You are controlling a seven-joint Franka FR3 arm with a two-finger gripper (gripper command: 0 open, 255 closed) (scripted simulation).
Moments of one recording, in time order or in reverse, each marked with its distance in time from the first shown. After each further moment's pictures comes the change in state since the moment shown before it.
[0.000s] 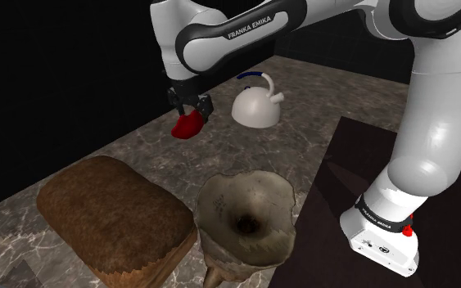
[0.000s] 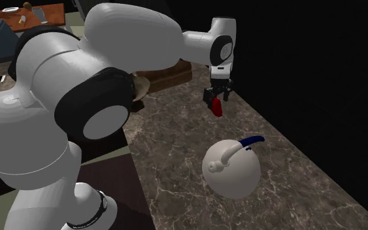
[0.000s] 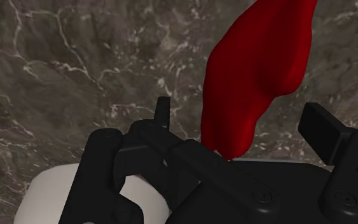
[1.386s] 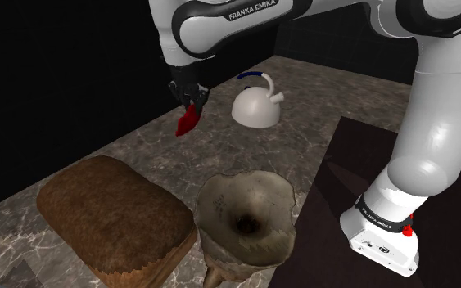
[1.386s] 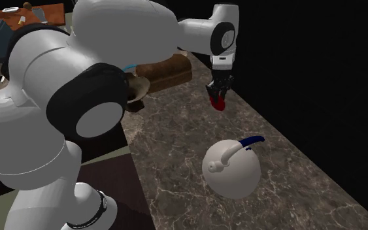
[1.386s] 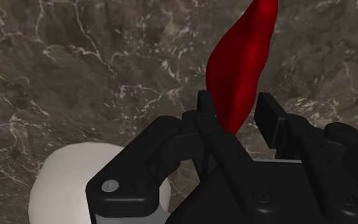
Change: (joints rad) arm -0.002 -0.027 0.010 0.060 0.024 -0.078 -0.026
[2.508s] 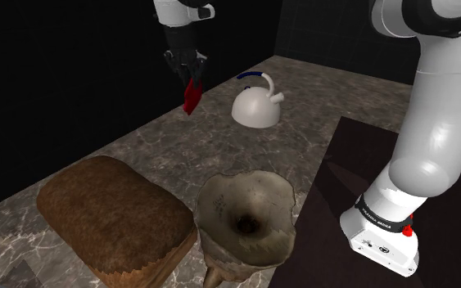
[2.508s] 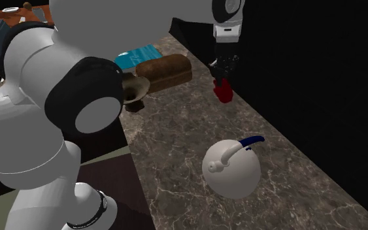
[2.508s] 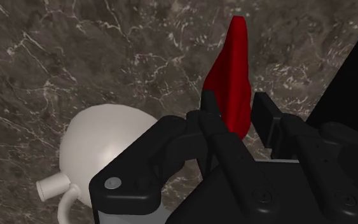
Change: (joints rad) arm 0.026 -0.013 0.012 0.214 0.020 -0.218 -0.044
